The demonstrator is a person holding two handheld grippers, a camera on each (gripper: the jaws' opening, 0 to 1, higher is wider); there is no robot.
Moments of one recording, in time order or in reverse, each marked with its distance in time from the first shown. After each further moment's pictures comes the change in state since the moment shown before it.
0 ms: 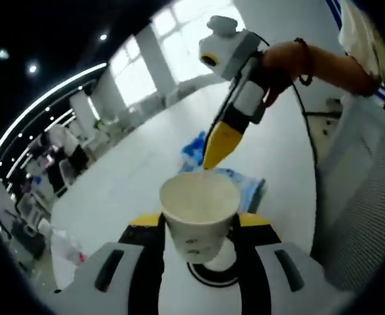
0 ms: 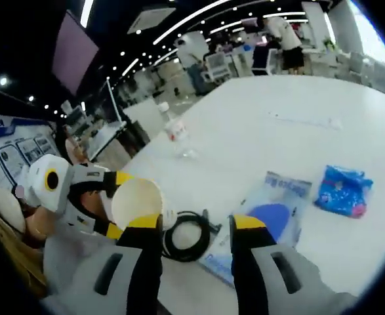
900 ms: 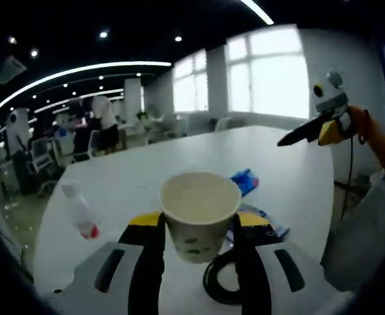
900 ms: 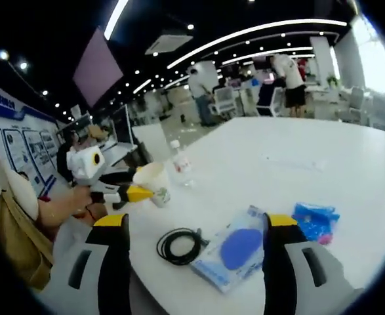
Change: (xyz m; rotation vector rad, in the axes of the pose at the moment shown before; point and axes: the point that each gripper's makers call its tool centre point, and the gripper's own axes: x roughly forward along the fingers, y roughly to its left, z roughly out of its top) left arm -0.028 0.081 0.011 -0.360 -0.172 0.196; right arm -0.078 0.020 0.042 -0.141 -0.182 0.004
